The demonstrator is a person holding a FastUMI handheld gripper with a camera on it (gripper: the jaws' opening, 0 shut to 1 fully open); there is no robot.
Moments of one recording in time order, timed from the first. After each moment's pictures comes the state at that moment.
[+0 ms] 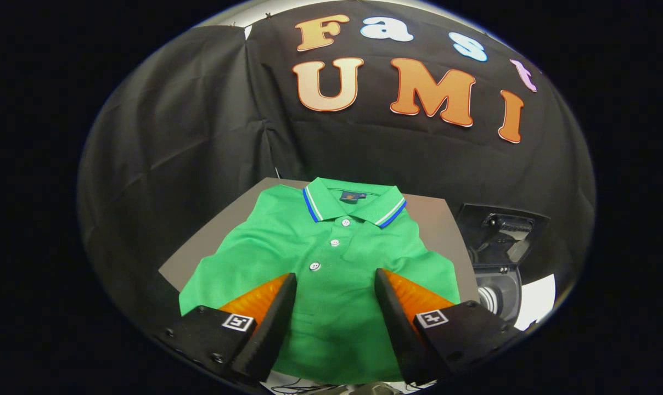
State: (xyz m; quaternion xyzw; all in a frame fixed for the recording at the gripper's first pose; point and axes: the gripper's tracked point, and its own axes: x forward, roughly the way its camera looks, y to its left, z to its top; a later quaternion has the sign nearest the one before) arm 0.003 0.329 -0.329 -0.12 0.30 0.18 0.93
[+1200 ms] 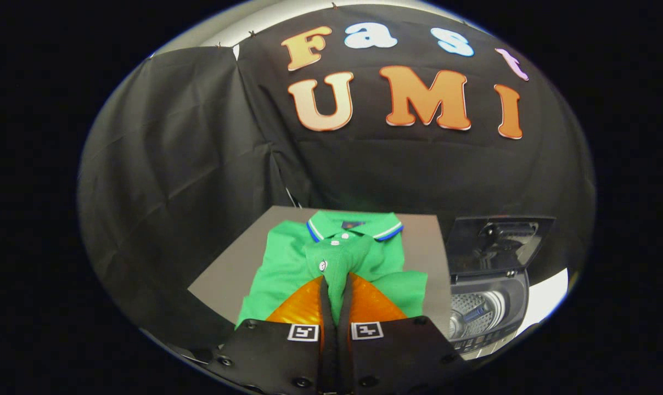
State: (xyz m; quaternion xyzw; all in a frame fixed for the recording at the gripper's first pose) arm 0.019 0.324 -0.241 -0.05 0.27 0.21 0.94
